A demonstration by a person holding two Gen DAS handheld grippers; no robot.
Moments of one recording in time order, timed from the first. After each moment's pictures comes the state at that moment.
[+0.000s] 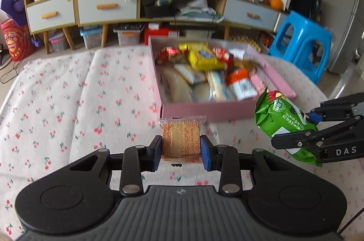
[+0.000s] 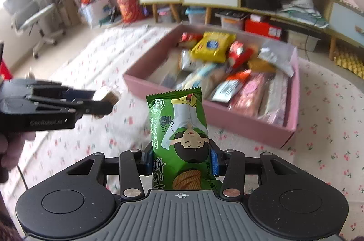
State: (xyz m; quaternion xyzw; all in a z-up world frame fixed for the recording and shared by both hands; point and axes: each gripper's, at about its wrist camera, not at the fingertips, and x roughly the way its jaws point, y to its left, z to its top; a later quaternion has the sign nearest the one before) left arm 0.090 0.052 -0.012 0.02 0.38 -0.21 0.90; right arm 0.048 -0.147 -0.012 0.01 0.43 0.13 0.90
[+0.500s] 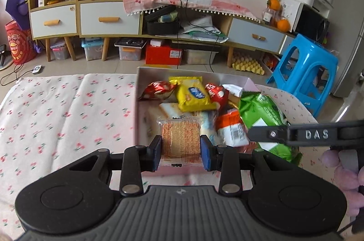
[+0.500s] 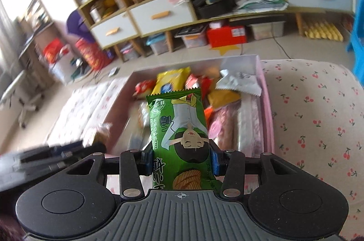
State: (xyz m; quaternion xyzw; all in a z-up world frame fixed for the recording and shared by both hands) left arm 0.128 0.003 -0.002 -0.01 0.35 -0.19 0.92; right arm 0.108 -0.192 -0.008 0.16 0.39 0.04 0.90
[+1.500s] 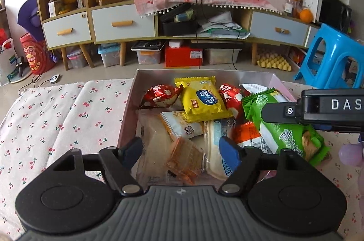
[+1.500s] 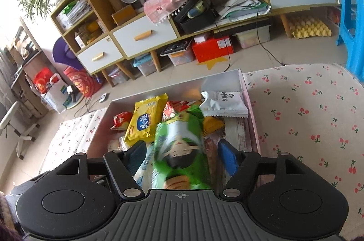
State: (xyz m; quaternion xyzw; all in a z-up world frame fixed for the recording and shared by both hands) left arm 0.145 -0.028 -0.016 0.04 0.34 -0.12 0.93; right arm 0.129 -0.217 -0.020 0.20 0.36 0.01 0.91
